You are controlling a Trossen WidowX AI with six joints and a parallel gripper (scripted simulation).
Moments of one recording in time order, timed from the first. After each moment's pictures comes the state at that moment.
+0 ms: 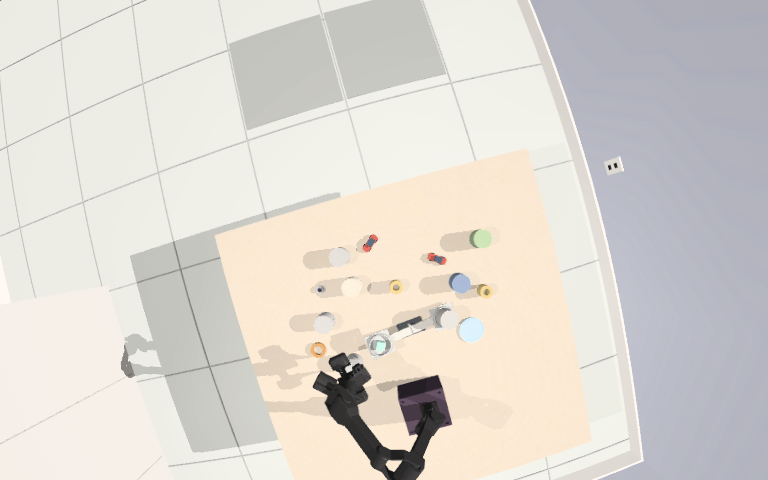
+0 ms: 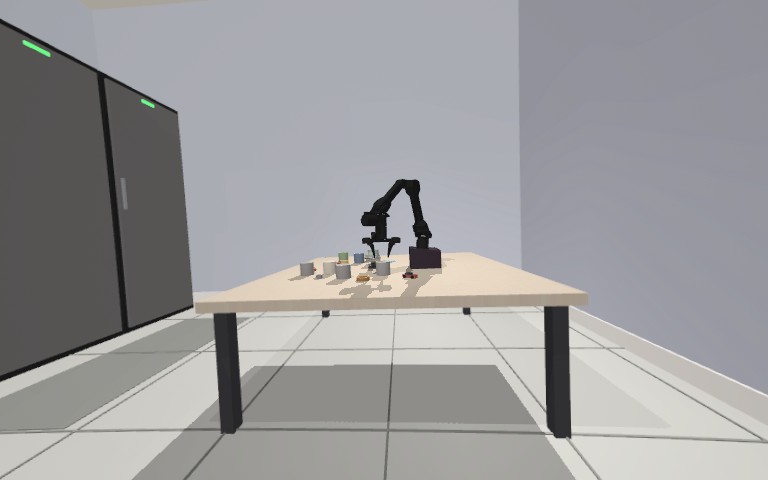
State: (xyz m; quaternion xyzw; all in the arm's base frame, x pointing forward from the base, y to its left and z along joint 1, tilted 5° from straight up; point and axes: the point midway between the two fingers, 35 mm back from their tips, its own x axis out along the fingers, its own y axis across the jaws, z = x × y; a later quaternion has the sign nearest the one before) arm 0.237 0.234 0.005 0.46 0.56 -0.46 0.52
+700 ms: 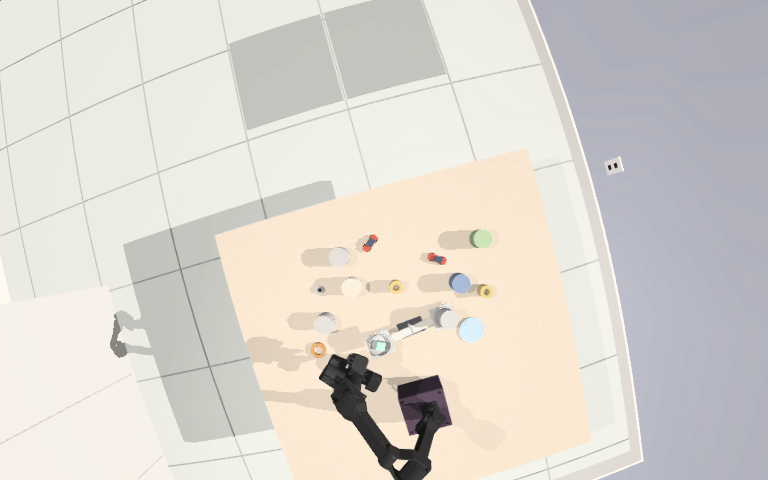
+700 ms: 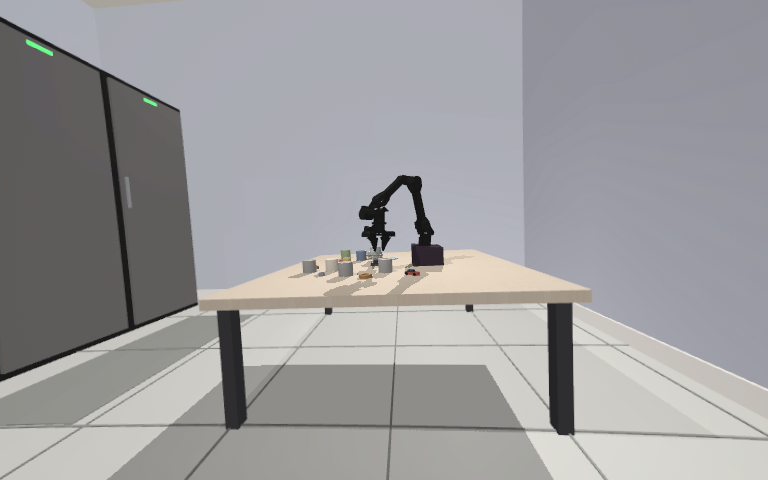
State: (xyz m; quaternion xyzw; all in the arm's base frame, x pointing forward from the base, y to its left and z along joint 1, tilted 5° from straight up) arm 0.261 0.205 0.020 0.28 0.67 -0.25 0.65
